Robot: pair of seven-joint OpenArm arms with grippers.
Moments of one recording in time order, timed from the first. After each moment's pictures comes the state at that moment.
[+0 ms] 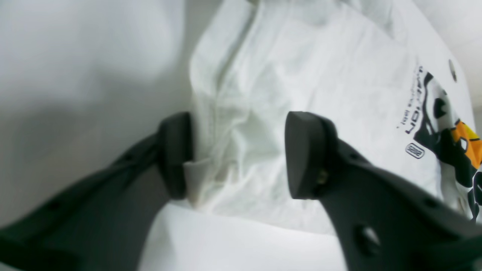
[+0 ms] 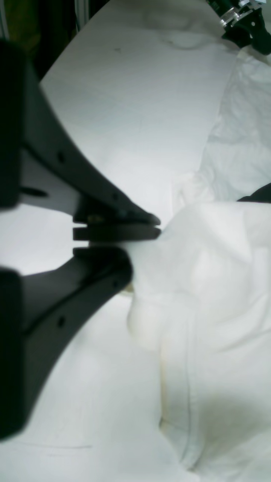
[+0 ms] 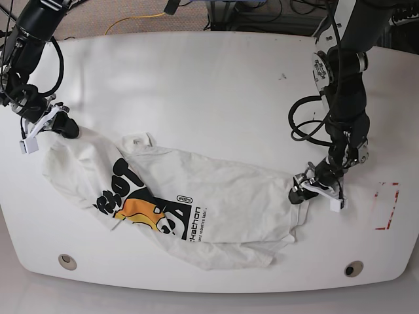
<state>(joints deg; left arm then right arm) -30.4 -8.2 -22.6 36.1 -20.4 -28.8 26.9 -2.7 27.0 36.9 81.4 63.6 40.7 -74.0</state>
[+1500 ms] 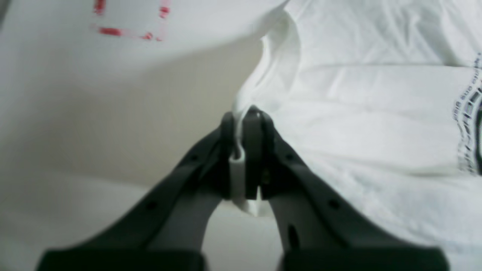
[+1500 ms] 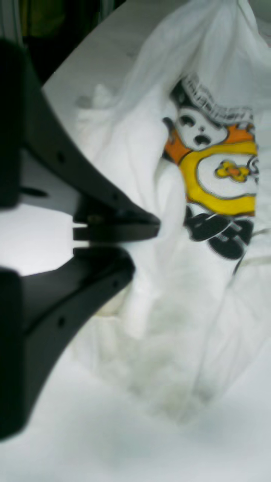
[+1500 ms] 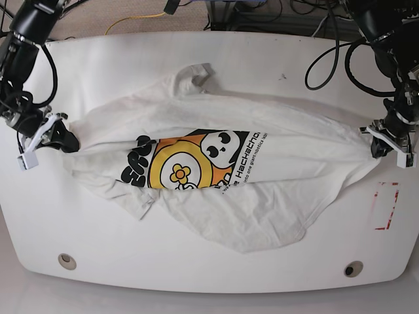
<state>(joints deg) 1.5 -17.4 -35.1 97.8 -26.6 -28.6 55.1 2.2 29.4 32.9 85.6 67.0 40.8 -76.5</state>
